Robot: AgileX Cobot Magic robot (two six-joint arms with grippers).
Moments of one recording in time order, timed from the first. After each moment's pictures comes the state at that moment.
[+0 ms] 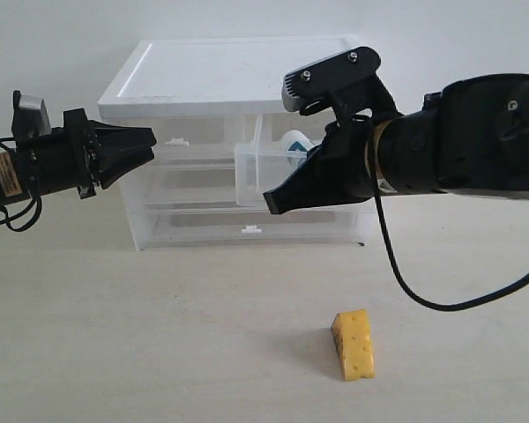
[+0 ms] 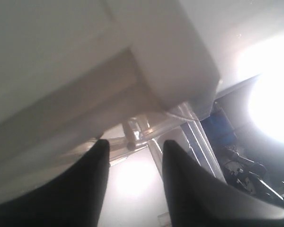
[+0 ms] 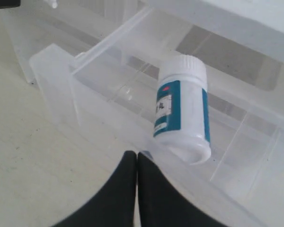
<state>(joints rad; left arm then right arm) 0.07 2.12 -1.19 1.23 -1.24 -1.67 0.61 1.58 -1.00 -1.12 0.12 1.06</state>
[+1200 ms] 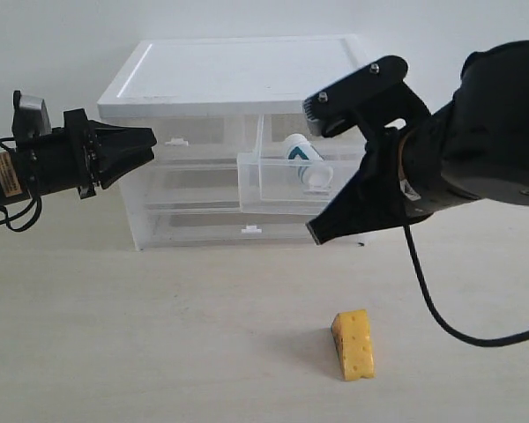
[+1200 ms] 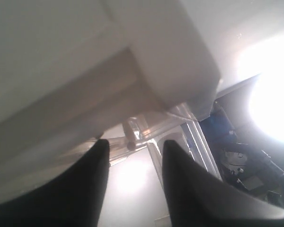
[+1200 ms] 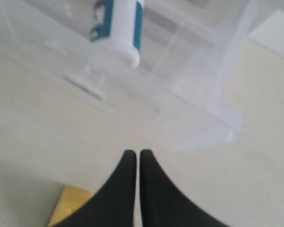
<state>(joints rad) 0.07 2.12 -1.19 1.23 -1.24 -1.67 0.73 1.49 -0.99 -0.81 0.58 0.73</state>
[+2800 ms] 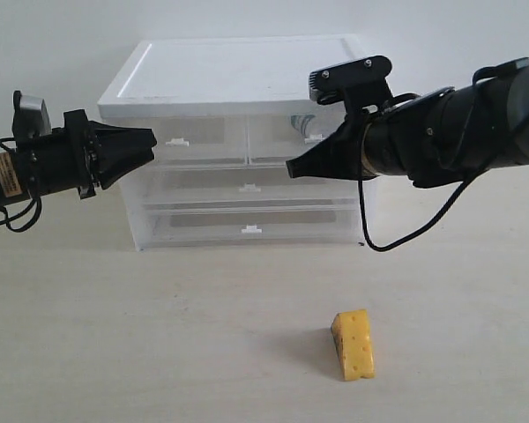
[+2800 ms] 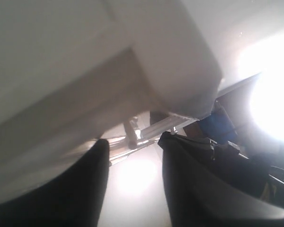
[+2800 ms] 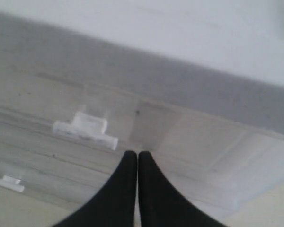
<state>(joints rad) 0.07 2.12 -1.19 1.24 -1.24 -1.67 0.50 1.86 -1.20 -1.70 0.22 1.72</state>
